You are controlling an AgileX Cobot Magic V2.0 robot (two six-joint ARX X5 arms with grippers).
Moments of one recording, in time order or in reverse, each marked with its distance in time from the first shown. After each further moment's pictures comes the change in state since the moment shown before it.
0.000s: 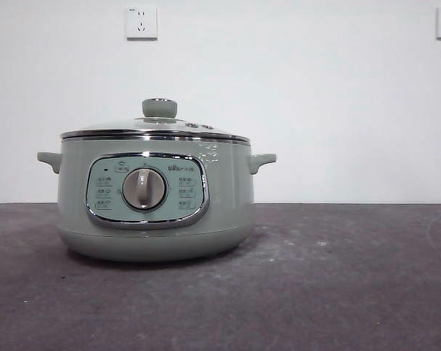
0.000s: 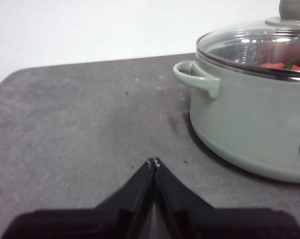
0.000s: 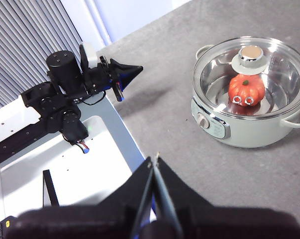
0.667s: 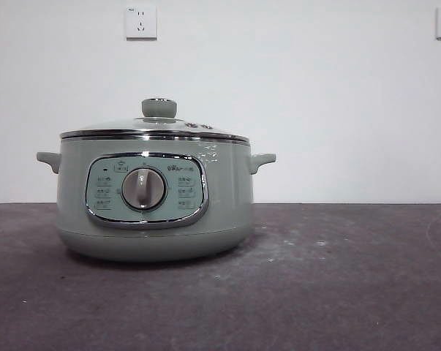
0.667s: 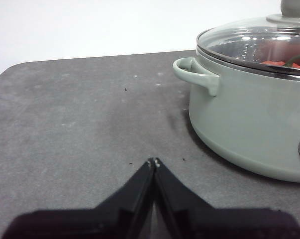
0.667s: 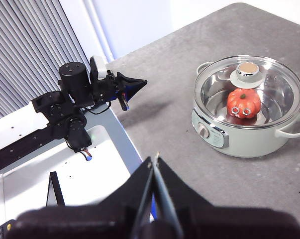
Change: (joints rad) left arm 0.000 0.000 0.000 -0.006 -0.001 -0.011; right arm 0.000 -0.072 0.000 0.000 0.000 0.000
